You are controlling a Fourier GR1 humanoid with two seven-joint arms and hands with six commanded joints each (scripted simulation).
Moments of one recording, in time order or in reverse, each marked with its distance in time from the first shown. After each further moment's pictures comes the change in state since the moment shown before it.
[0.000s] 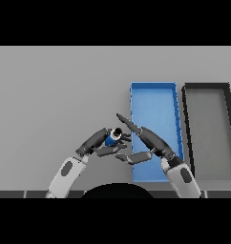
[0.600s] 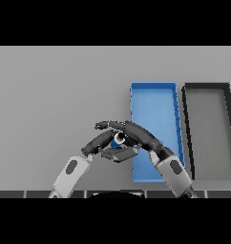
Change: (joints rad) left arm 0.035 -0.031 0.032 0.016 0.003 -0.074 0.000; right arm -0.269 0.097 0.059 0.137 -0.051 0.054 0.119
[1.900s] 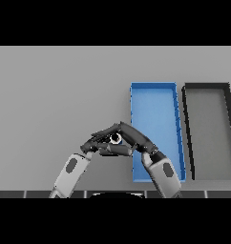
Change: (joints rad) left arm -0.008 -0.031 0.065 -0.001 -0.114 -0.125 -0.010; right arm 0.049 0.174 -0.015 0.012 0.059 0.002 -0.051
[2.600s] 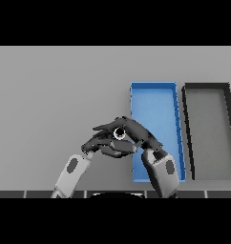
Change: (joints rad) left arm 0.011 -0.019 0.013 0.026 -0.005 0.037 0.160; right arm -0.063 0.085 -0.101 -0.035 -0.080 0.029 0.027
